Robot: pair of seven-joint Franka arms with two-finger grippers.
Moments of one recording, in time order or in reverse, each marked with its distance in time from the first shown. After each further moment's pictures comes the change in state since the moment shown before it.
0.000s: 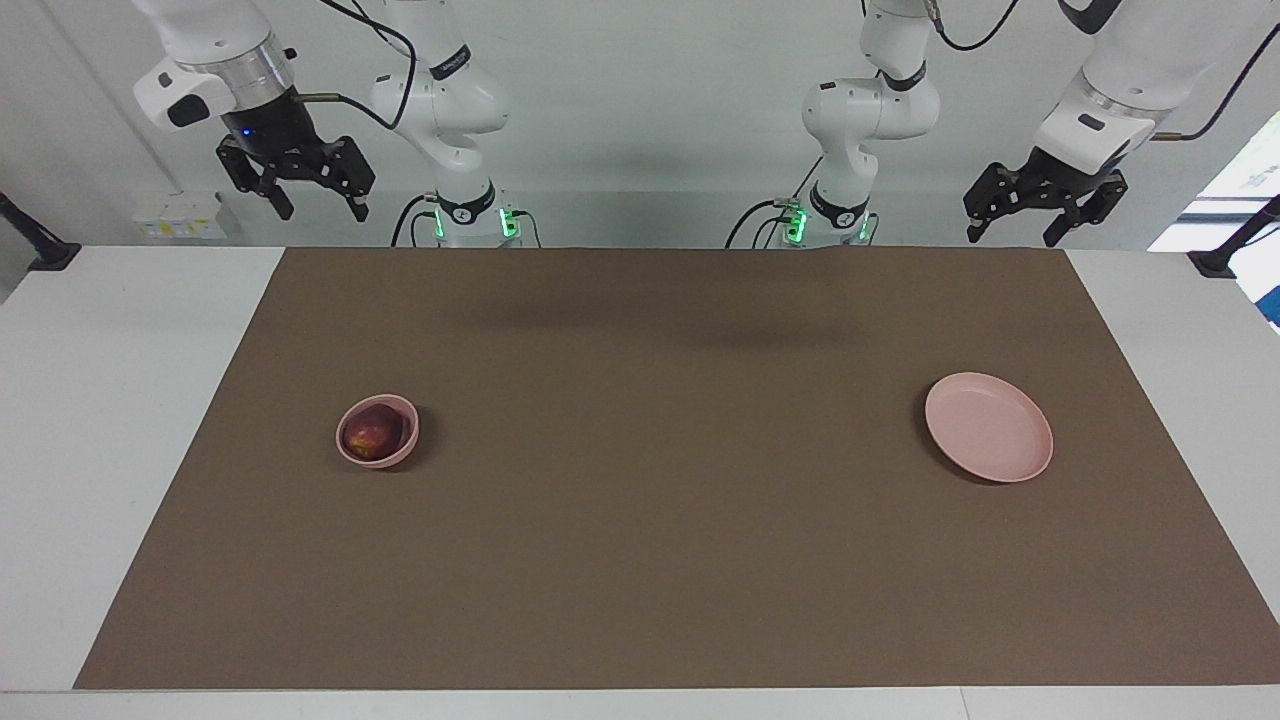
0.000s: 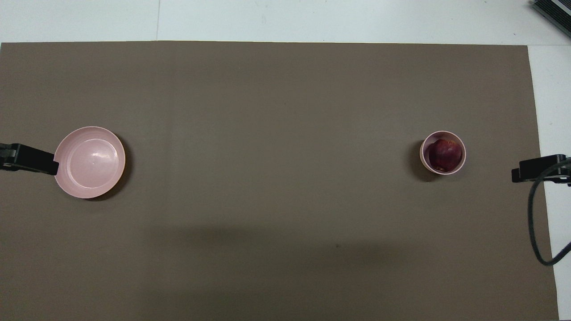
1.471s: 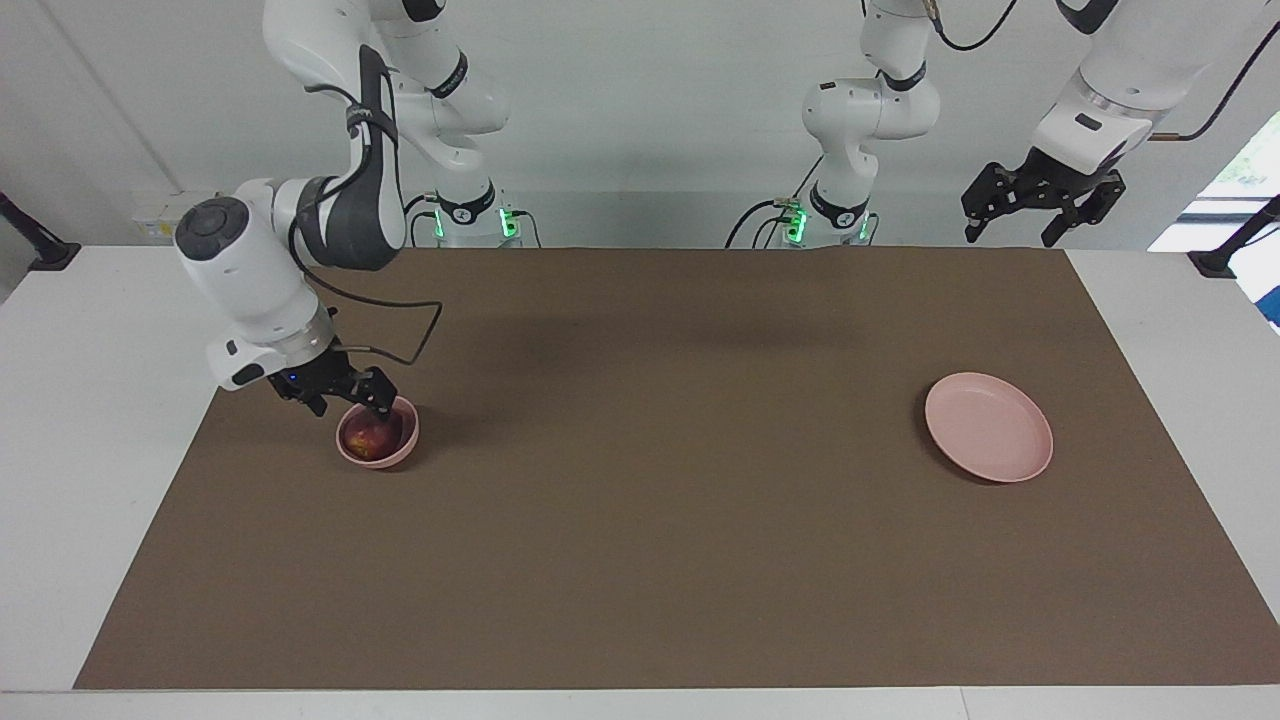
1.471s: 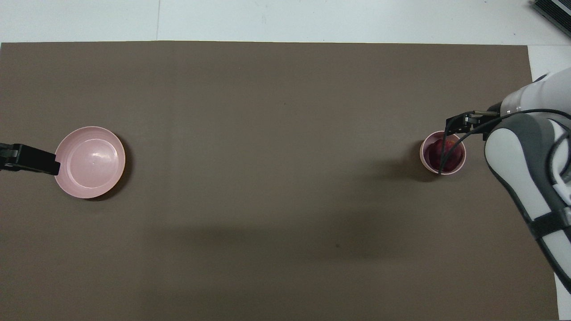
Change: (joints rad) left arm -0.002 0.000 -0.003 0.000 0.000 -0.002 0.000; right arm -0.013 0.305 -0.003 -0.157 0.014 0.521 0.000
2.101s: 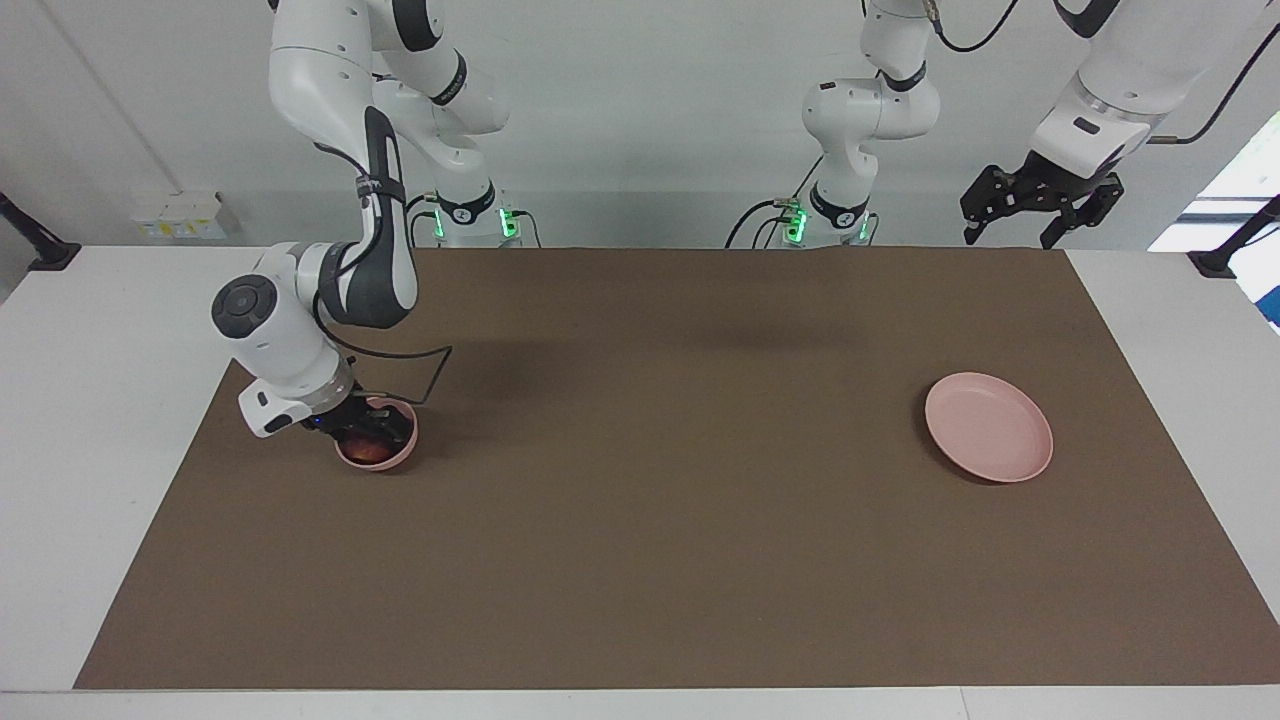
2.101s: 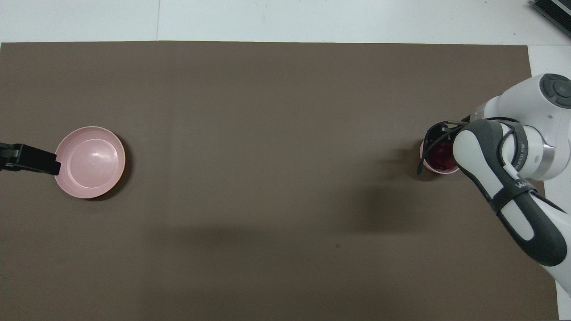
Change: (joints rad) left arm 0.000 0.000 -0.001 0.000 0.000 0.000 0.000; right arm -0.010 0.172 -0.003 -0.049 0.000 0.140 -0.003
